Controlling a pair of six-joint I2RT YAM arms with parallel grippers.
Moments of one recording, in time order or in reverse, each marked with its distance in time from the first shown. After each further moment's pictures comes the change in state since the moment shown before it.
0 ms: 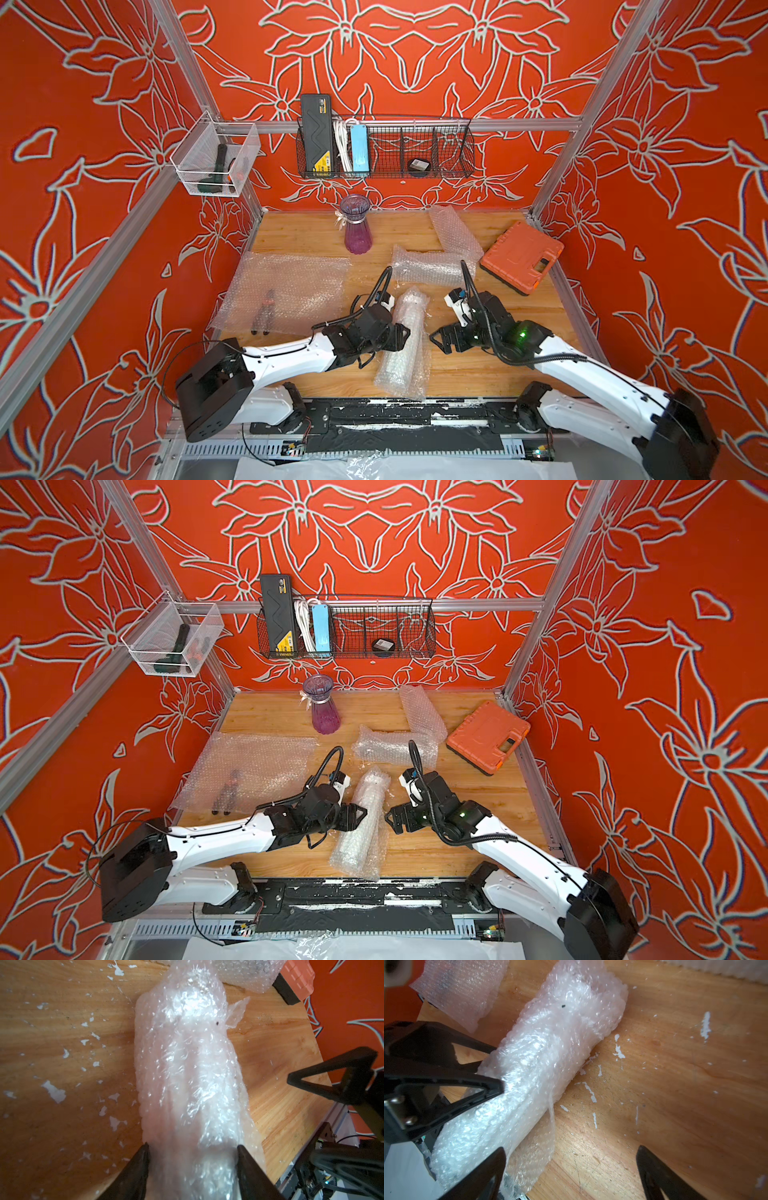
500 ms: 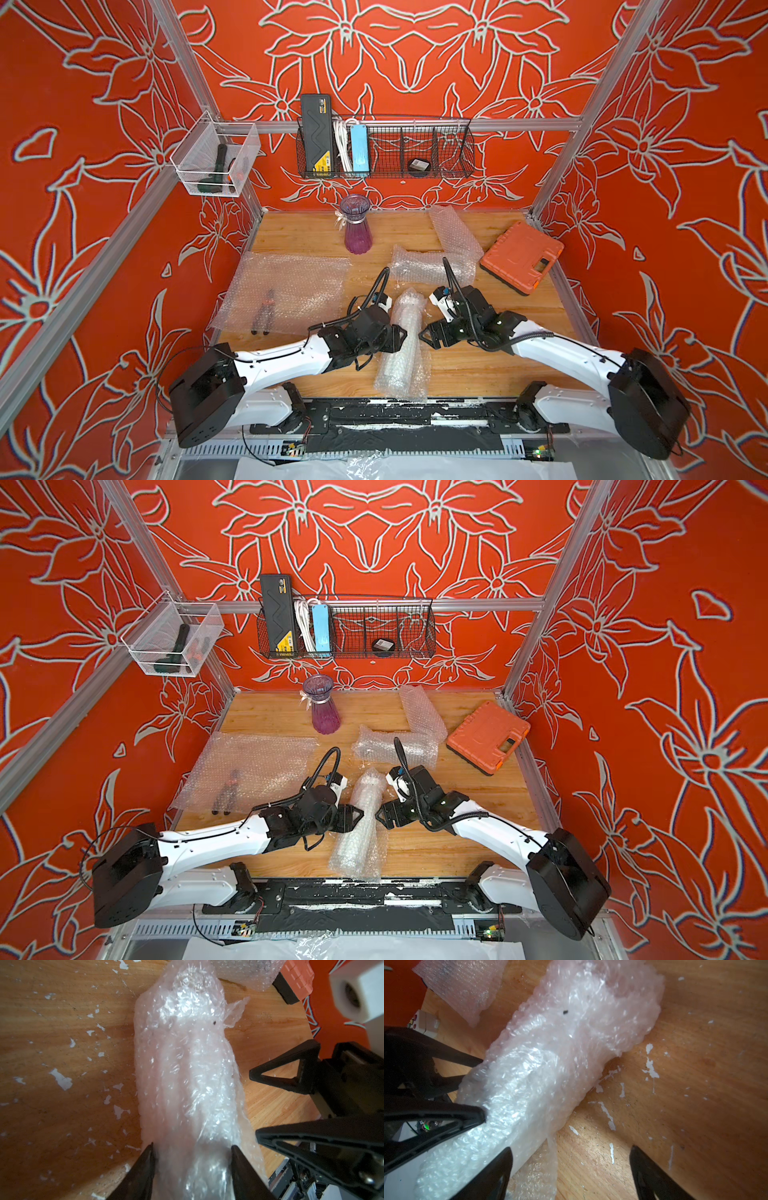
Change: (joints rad) left arm -0.001 -0.025 -0.002 -0.031 0.008 -0.017; right arm 0.000 0.210 0.034 0.151 -0.088 -0.035
